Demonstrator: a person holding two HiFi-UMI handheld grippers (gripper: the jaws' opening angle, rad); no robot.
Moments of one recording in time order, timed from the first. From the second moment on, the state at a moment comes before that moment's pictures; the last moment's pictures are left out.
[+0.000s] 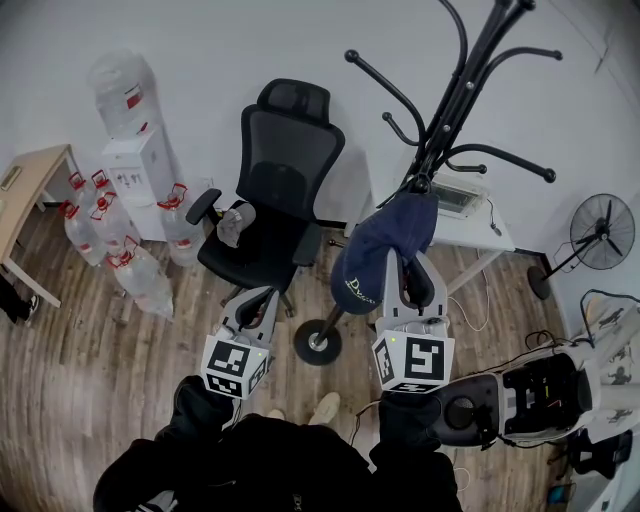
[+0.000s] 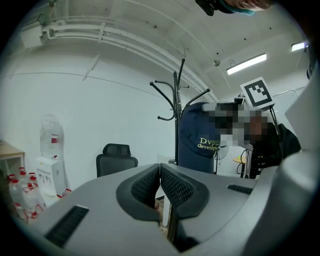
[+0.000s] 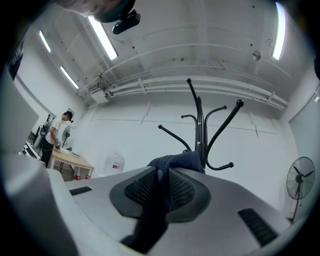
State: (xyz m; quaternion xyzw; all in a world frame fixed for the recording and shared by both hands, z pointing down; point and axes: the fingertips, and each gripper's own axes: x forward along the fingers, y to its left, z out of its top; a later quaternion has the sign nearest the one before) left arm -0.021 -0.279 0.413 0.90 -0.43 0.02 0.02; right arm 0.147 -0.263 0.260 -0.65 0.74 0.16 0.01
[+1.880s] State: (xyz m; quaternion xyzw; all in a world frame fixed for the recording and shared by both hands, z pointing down) left arm -0.010 -0.250 0.409 0.92 -0.40 0.01 0.01; right arm 0.137 -0.193 0.229 -0.66 0.72 0.20 0.03
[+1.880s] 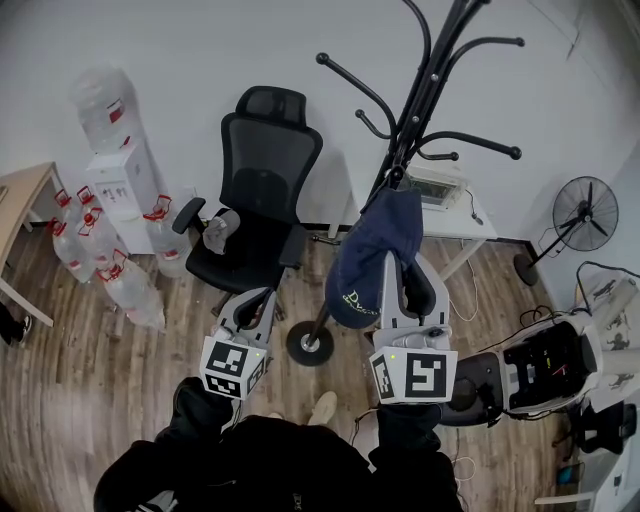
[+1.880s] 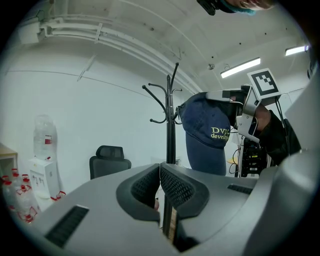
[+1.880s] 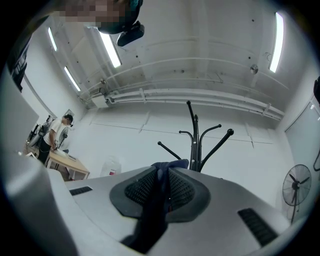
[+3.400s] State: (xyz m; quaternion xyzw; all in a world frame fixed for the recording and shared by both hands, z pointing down) left arm -0.006 -0.248 0.414 0.92 -0.39 0.01 0.02; right arm 0.149 -0.168 0.235 -0.68 0.70 0.21 0.04
